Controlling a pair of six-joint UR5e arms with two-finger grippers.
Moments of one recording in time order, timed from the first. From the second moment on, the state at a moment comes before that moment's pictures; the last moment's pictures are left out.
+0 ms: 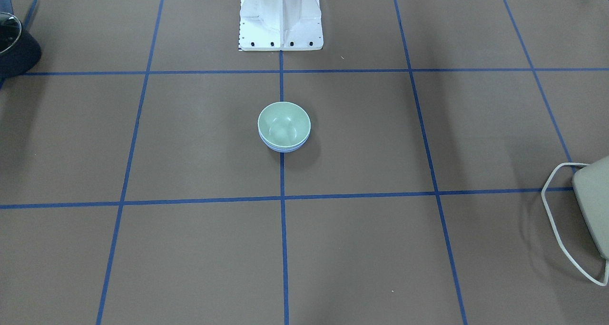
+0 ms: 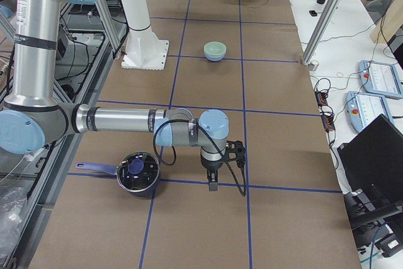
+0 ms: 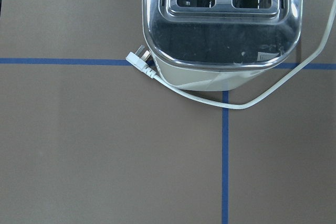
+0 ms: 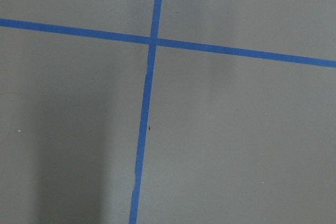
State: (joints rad) left arm -1.68 -1.41 -1.76 -1.63 -2.33 0.00; right arm 1.55 -1.73 1.74 -1.53 2.24 -0.04
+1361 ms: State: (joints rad) left arm -1.68 -1.41 -1.76 -1.63 -2.33 0.00; right arm 1.55 -1.73 1.73 -1.53 2.25 -0.04
